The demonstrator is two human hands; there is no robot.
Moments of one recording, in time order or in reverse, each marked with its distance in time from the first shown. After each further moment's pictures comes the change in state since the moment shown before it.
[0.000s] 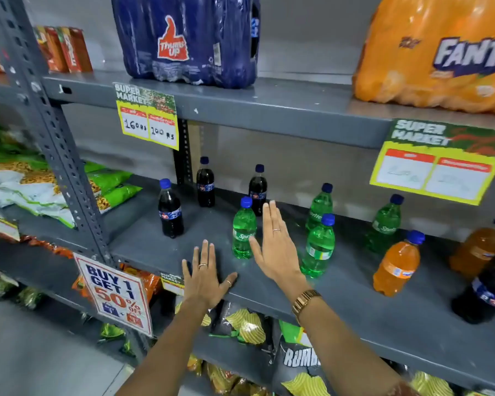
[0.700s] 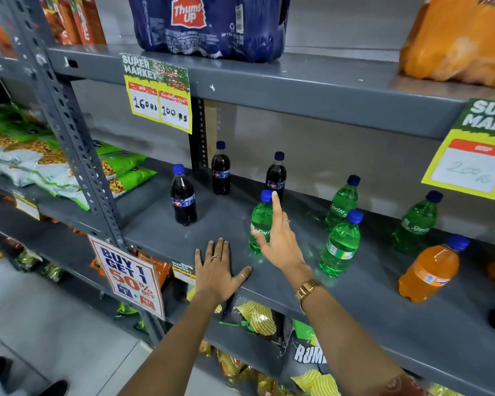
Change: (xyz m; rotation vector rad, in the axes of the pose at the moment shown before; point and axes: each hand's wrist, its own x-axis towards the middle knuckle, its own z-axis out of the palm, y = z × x) left_hand 0.009 -0.003 0.008 0.099 -0.053 -0.024; right_hand 0.020 -0.004 0.025 0.226 -0.090 0.109
